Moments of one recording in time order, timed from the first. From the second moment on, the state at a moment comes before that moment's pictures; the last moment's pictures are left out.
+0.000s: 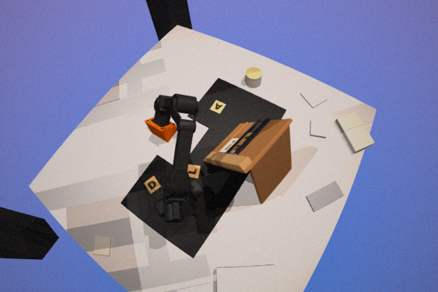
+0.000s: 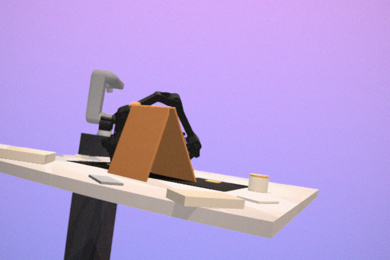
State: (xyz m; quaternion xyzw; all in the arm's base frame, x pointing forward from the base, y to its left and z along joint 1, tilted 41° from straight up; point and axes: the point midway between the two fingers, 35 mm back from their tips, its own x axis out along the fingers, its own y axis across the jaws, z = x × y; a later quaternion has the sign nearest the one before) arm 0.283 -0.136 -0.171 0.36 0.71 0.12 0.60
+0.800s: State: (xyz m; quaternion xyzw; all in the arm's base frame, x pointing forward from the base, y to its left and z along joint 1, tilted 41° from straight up) arm 0.283 -0.144 -0.158 0.36 0.71 0.12 0.60
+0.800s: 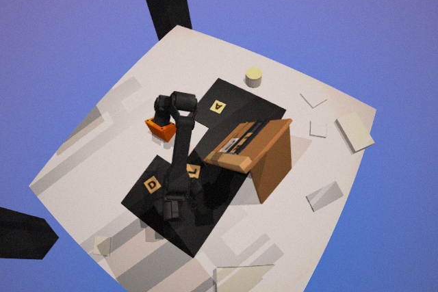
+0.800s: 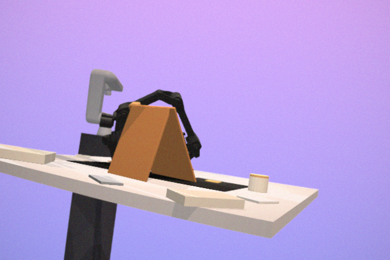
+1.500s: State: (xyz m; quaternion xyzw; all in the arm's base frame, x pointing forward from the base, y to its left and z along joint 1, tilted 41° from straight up) arm 0.285 -0.152 -0.148 0.36 0.71 0.11 0.60
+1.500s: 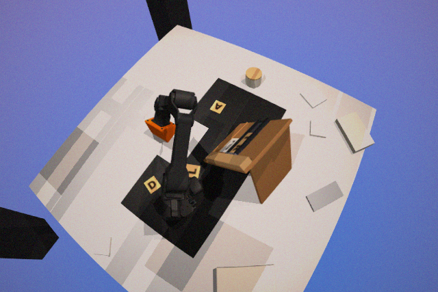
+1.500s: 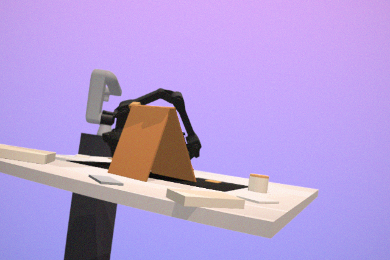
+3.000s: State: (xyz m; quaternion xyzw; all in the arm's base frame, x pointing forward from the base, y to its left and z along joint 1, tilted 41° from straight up) arm 0.354 -0.230 -0.013 0.39 0.58 -0.18 0.69
